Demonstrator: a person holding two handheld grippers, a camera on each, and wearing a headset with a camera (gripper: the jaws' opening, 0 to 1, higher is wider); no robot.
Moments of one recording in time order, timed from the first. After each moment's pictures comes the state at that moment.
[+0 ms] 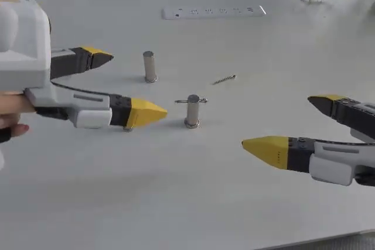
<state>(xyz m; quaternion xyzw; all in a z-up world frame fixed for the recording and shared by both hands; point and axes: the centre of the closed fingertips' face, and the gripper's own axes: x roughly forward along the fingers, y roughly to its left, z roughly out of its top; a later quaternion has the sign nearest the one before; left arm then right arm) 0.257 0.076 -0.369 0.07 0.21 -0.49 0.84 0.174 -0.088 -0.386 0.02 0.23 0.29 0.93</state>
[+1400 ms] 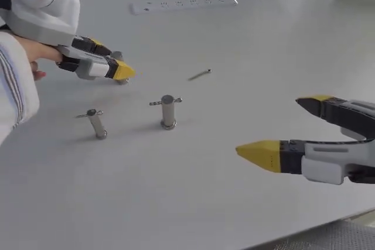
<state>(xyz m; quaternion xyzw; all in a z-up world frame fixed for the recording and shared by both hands) 0.377 0.059 -0.449 0.15 0.30 -0.48 0.81 0.170 -0.108 -0.403 0.02 0.27 0.27 0.92</state>
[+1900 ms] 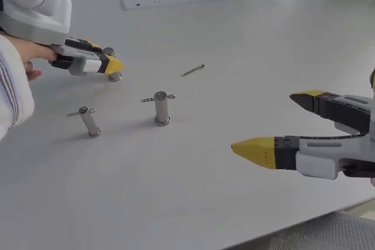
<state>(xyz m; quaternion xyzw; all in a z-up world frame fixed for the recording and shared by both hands) 0.380 0.056 -0.455 0.14 0.30 -0.47 0.82 0.167 -0.111 -0.407 0.01 0.28 0.27 0.92</state>
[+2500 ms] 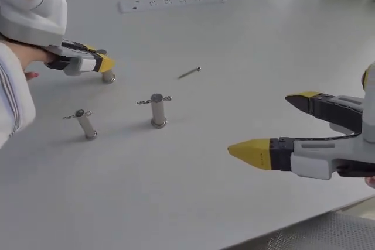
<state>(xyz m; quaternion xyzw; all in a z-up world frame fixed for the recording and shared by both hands) 0.377 0.064 -0.450 0.14 0.31 -0.43 0.83 0.166 -0.114 -0.406 0.01 0.28 0.27 0.92</state>
